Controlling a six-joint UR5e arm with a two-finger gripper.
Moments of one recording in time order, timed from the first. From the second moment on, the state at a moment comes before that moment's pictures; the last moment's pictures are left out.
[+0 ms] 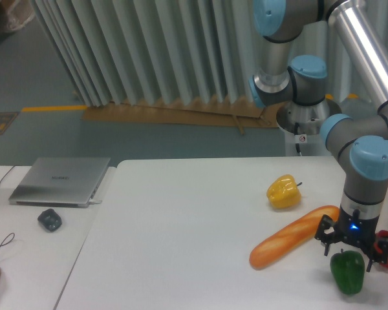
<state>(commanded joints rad) 2.49 -2.06 -1.47 -1.08 1.42 0.72</state>
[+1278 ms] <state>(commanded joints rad) 2.48 -2.10 -1.48 -1.06 1.41 0.80</state>
